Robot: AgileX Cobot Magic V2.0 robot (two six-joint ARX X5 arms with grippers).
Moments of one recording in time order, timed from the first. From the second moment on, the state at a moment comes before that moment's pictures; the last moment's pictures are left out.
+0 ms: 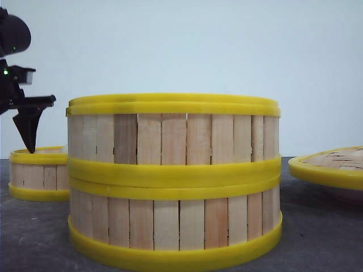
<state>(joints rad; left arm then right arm) -0.02 1.72 1.28 -0.63 0.00 -0.08 0.73 0.89 1.20 -0.72 -0.10 0.14</state>
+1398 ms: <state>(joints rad) -0.01 1.79 1.28 -0.59 0.03 -0.10 0.73 0.93 1.20 -0.69 -0.07 0.13</state>
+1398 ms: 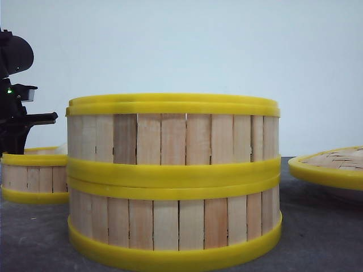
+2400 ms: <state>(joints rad) -0.11 1.58 1.69 -1.03 0.45 -0.09 0.73 0.77 1.20 -0.73 -0.05 0.13</state>
